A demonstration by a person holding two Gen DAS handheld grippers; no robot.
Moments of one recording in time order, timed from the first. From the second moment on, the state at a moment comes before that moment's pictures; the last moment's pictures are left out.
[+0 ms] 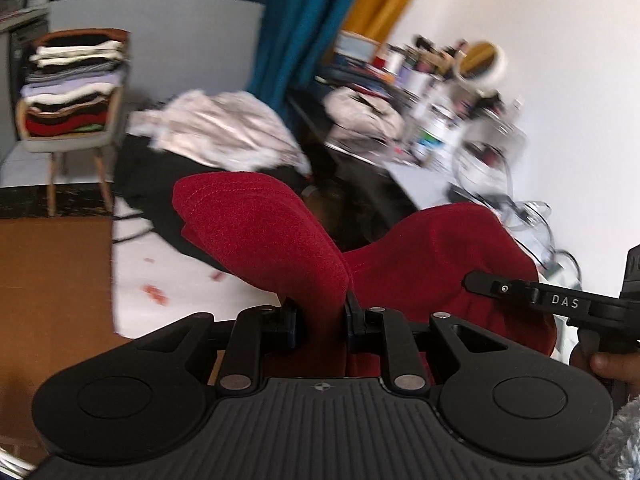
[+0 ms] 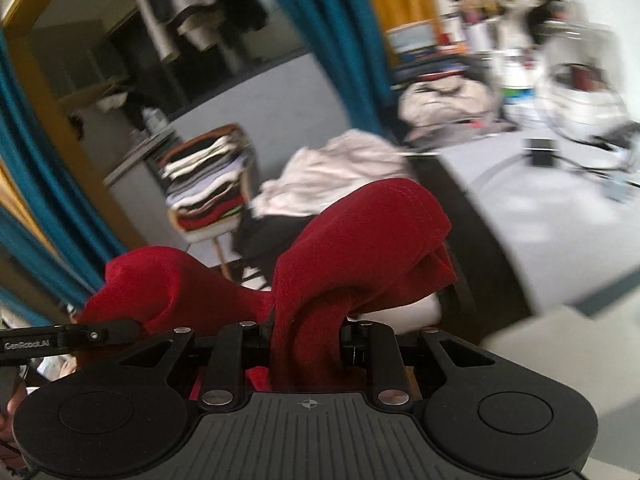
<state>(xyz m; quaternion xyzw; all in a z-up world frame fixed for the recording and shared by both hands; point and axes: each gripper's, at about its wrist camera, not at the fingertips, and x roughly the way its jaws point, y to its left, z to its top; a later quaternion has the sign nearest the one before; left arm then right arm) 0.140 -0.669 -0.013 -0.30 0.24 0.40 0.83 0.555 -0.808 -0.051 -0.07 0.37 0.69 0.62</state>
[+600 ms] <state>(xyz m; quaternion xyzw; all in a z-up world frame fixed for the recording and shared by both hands) 0.003 -0.511 -0.030 -0.34 0.20 0.46 0.80 0.371 -0.625 -0.044 -0.11 0.38 0.72 0.57</state>
